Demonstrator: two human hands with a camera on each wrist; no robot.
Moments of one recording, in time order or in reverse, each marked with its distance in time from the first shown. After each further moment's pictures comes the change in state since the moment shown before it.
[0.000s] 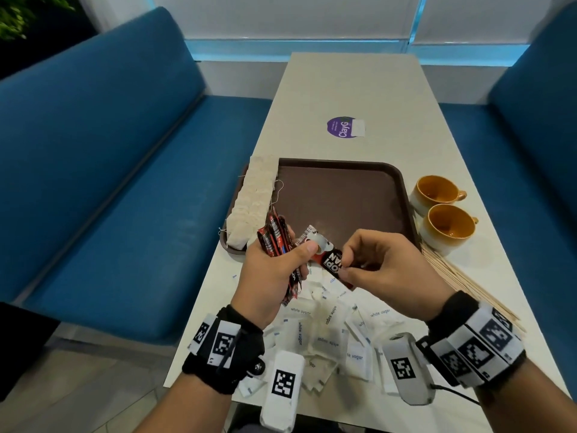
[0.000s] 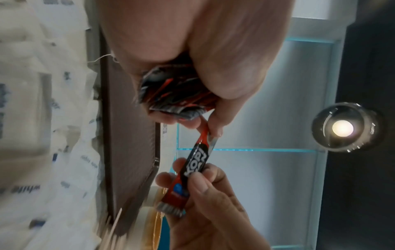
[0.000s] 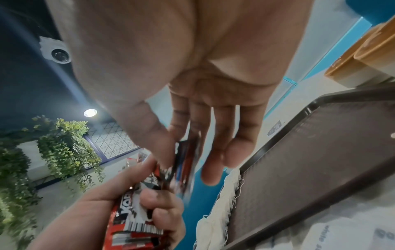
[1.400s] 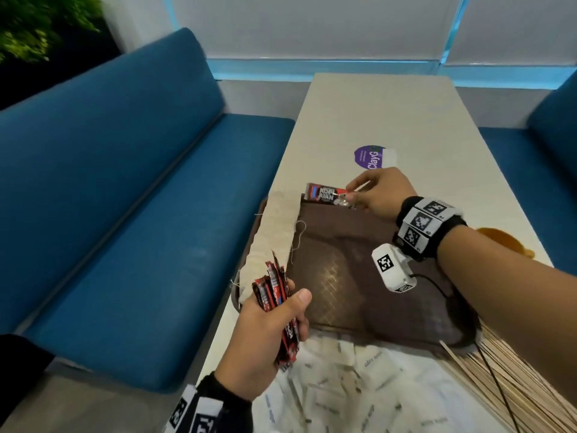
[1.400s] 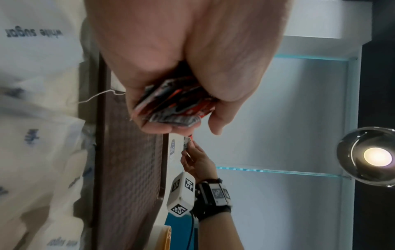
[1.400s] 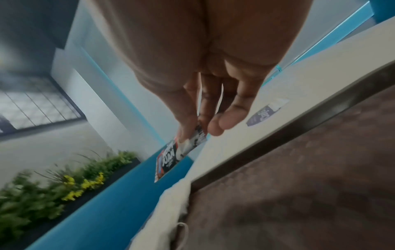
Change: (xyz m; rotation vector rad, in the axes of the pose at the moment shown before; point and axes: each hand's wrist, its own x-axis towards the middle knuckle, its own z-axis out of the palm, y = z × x) left_hand 0.056 0.001 -0.042 -0.137 0.005 -0.183; right_hand 0.274 0.038 -0.044 -0.190 0.219 0.171
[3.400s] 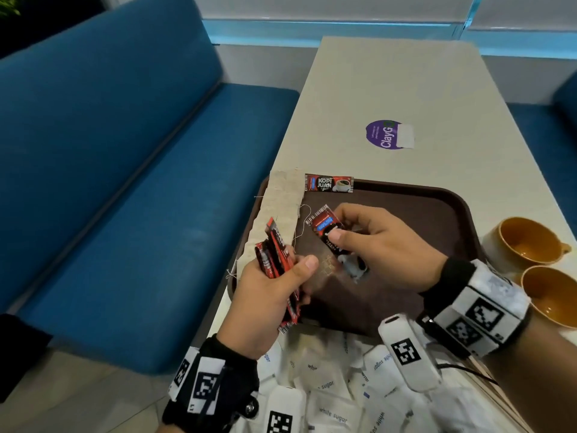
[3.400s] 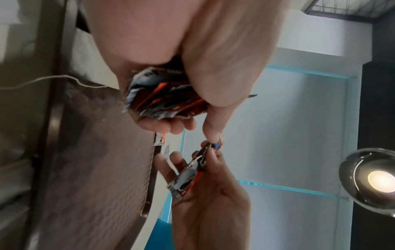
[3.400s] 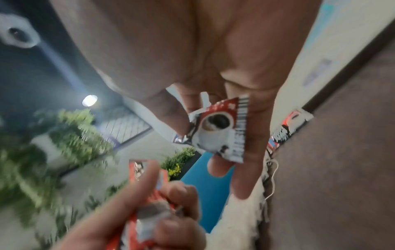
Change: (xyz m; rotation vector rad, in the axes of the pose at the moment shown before) left_hand 0.043 0.007 -0.001 0.100 0.028 0.065; right_hand -0.104 -0.018 0.032 0.278 -0.451 -0.134
